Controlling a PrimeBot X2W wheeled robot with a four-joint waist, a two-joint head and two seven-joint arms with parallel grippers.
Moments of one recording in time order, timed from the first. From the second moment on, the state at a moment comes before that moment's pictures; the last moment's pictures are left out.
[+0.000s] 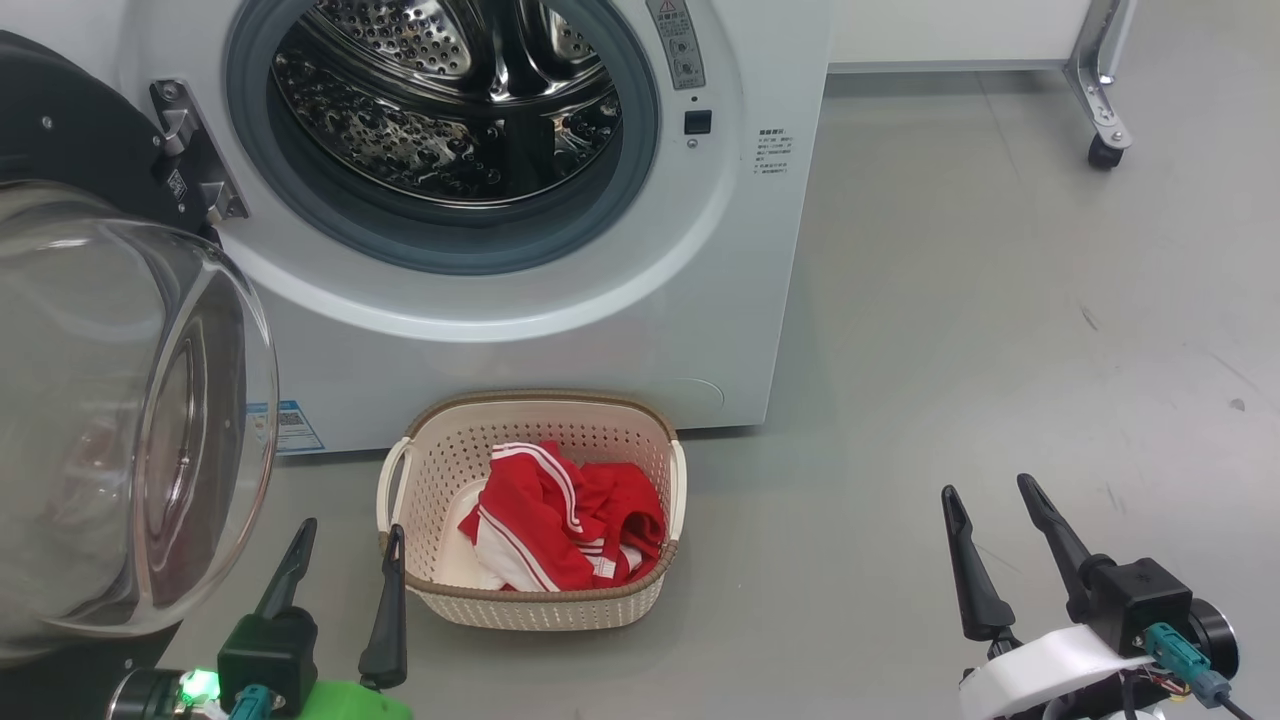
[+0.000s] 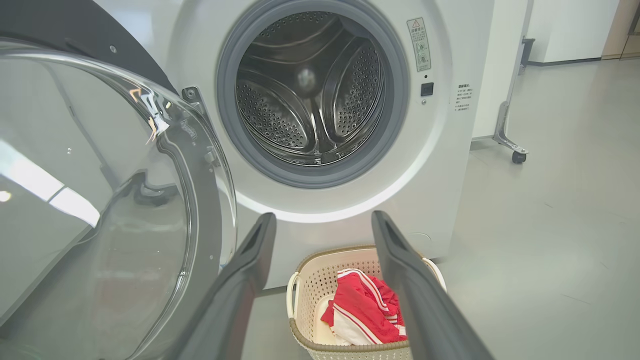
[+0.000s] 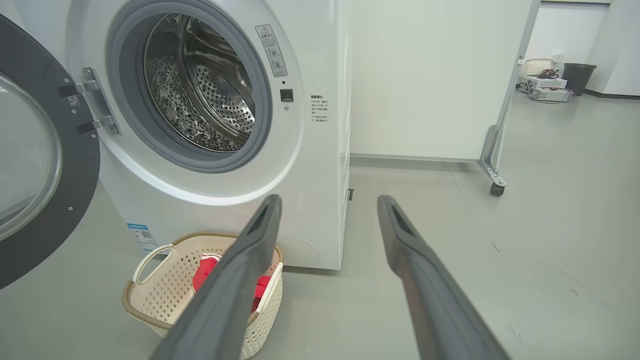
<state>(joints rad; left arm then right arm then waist) 0.12 0.10 -0.20 -0.06 -0.20 0.11 -0.07 0.11 -0.10 0.17 0.06 0.25 0.01 -0.20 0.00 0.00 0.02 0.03</state>
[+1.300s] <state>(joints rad) 0.12 0.09 -0.22 -0.07 -0.19 0.11 -0.06 0.12 -0.13 0.15 0.03 0.25 -0.01 -0.20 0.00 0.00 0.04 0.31</state>
